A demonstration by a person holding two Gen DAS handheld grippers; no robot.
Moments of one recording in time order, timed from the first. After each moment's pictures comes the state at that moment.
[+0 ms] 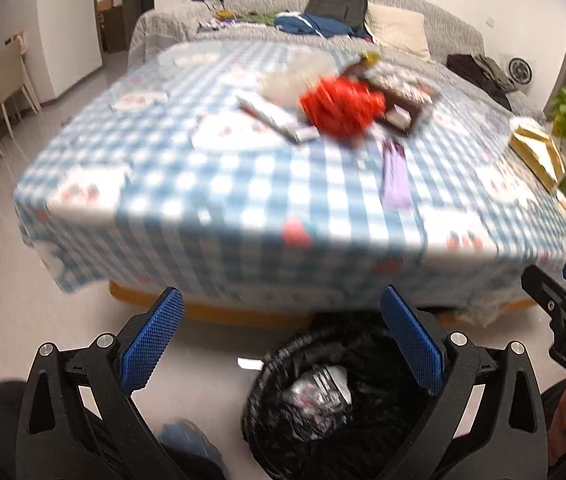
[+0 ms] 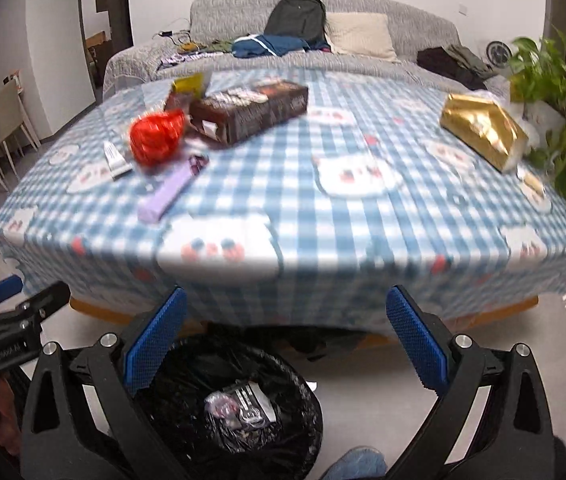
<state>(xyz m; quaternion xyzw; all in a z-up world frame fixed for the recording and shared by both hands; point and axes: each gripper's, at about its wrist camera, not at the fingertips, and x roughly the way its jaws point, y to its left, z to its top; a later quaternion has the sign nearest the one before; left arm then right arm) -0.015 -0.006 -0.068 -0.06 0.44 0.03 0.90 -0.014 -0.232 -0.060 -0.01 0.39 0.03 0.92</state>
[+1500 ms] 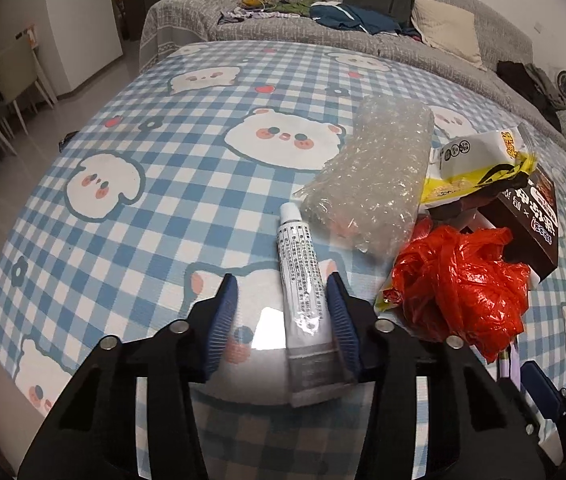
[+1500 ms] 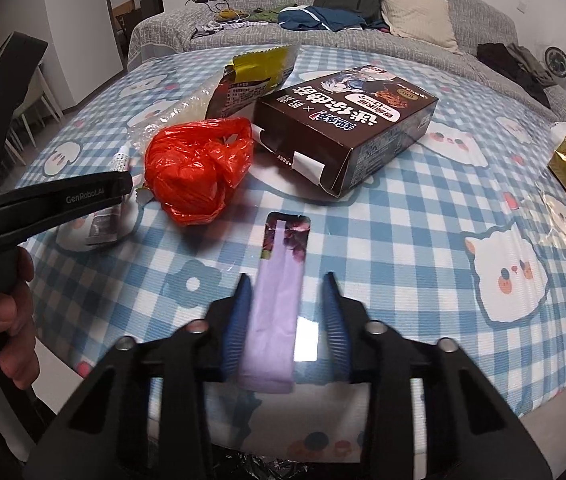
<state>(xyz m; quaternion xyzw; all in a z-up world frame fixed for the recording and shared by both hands) 0.177 0.039 -0.078 -0.06 0.47 0.08 0.88 0.122 -0.140 -0.084 -0.03 0.44 0.09 0.89</state>
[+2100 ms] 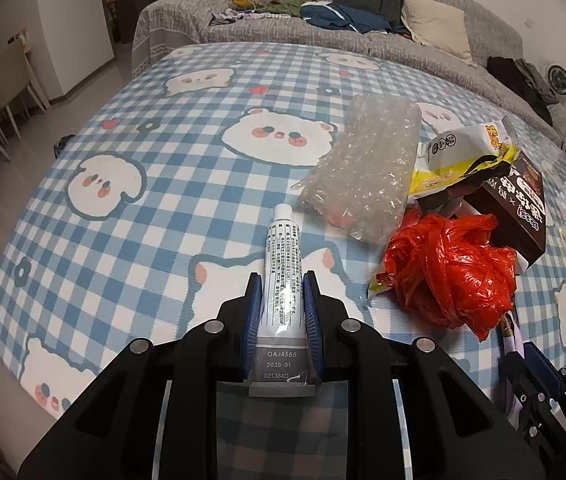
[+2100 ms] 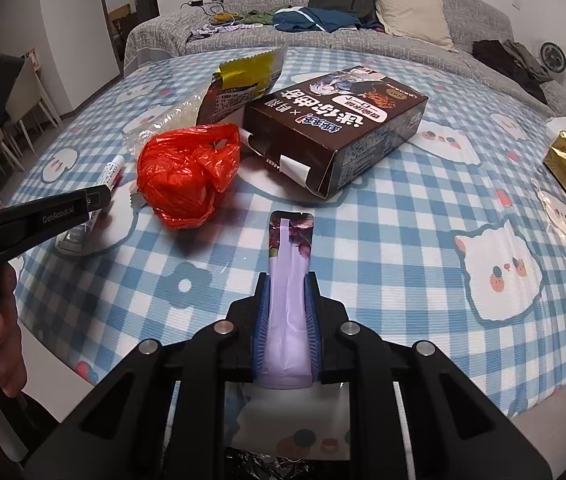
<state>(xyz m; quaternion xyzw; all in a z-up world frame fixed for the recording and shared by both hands) 0.166 0.040 -0.070 -0.06 0.47 0.07 0.88 0.121 -0.148 -0.079 -0.02 0.44 0.09 0.89</state>
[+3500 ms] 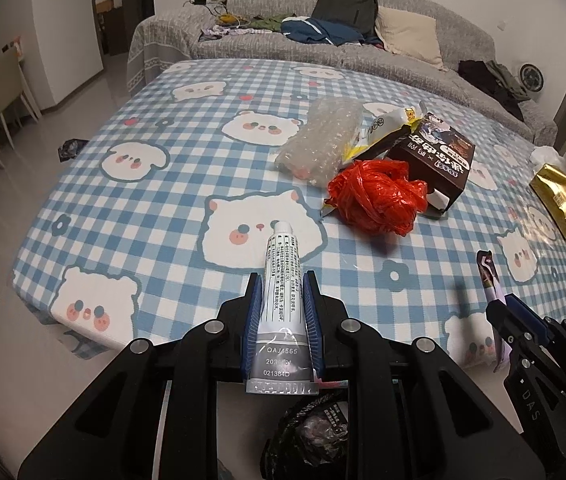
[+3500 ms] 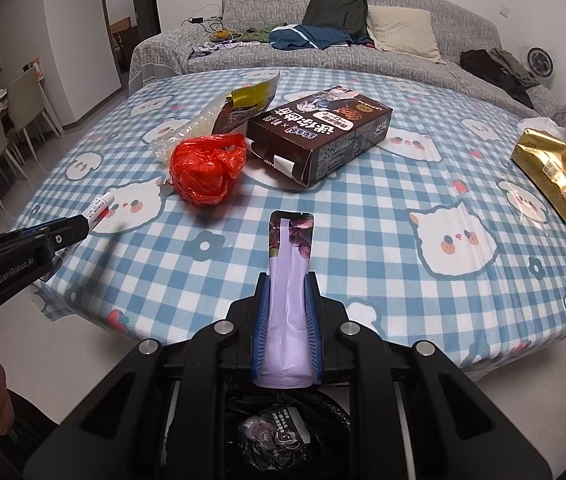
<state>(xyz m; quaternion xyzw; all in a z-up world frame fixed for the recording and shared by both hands) 0.072 0.024 -0.032 -0.06 0.45 0.03 0.89 0.061 -0.163 -0.050 -0.01 0.41 0.08 0.91</state>
